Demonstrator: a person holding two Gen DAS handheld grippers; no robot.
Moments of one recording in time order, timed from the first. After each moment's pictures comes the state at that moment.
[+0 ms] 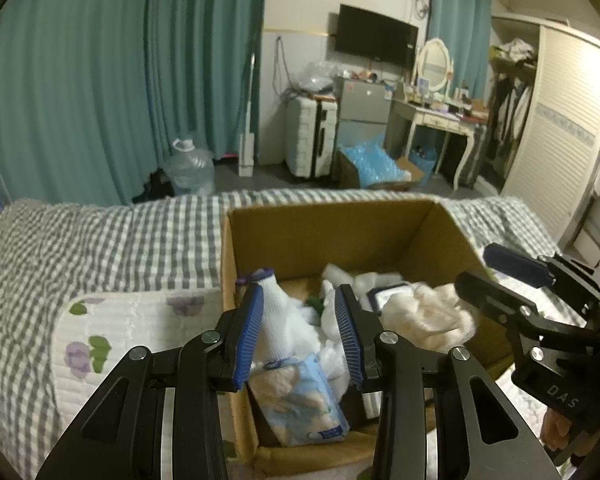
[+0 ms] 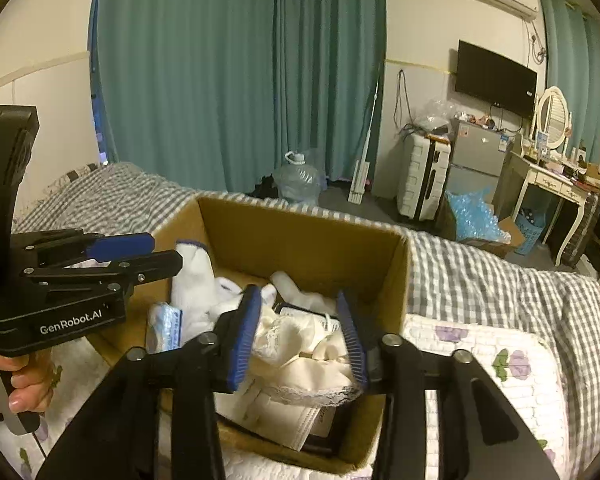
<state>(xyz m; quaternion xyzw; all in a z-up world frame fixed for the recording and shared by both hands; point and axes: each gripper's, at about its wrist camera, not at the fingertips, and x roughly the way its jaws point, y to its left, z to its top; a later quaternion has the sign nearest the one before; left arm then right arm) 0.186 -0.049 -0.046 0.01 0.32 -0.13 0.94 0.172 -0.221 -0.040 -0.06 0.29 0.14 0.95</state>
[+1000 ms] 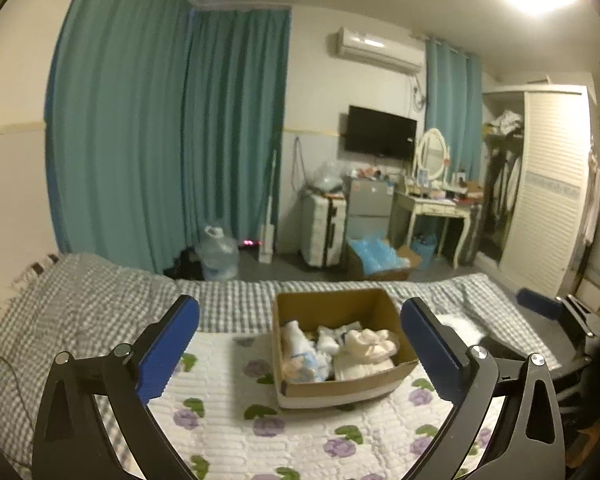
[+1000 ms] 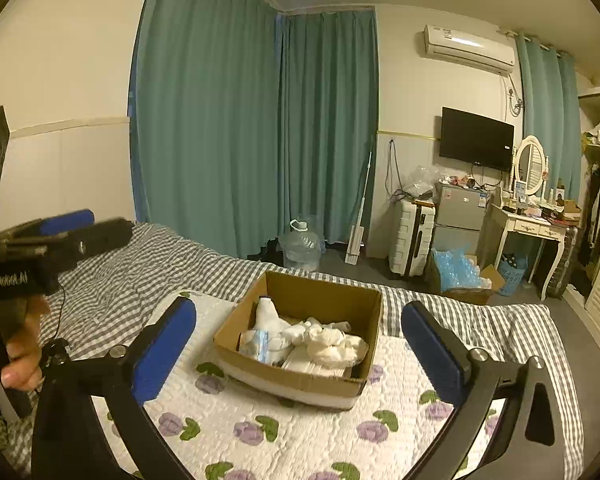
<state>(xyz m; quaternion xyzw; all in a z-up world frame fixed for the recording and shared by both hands) -0.001 0.008 0.072 -0.02 0.15 -0.09 0.98 -0.020 -0.221 0.088 -0.04 0.17 0.14 0.97</state>
